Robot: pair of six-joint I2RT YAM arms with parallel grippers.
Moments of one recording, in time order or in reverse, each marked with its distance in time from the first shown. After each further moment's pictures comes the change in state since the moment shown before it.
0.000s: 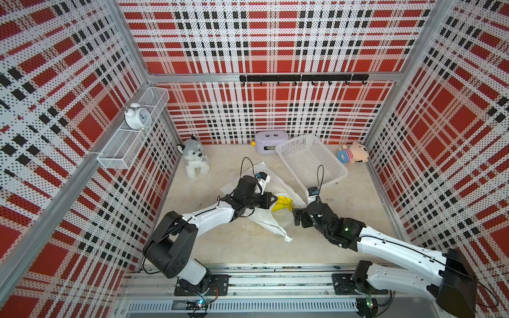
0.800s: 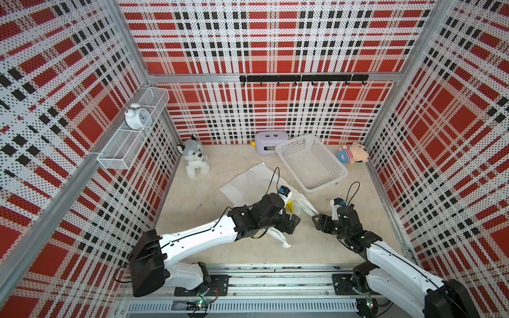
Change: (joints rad) left arm -0.481 -0.191 0.171 -0.482 -0.501 0.014; right arm -0.478 -0.126 -0.372 0.224 -0.548 0.061
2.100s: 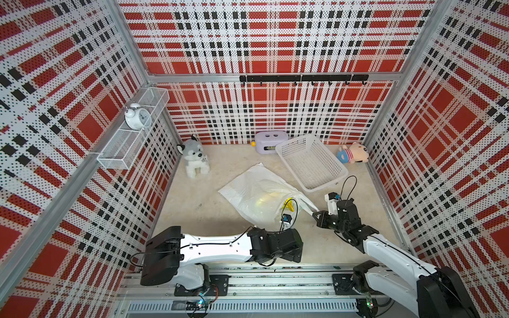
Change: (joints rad) left arm -0.263 0.125 -0.056 -0.115 -0.179 -0.501; right arm -0.034 0.088 0.064 0.083 -0.155 -0.069
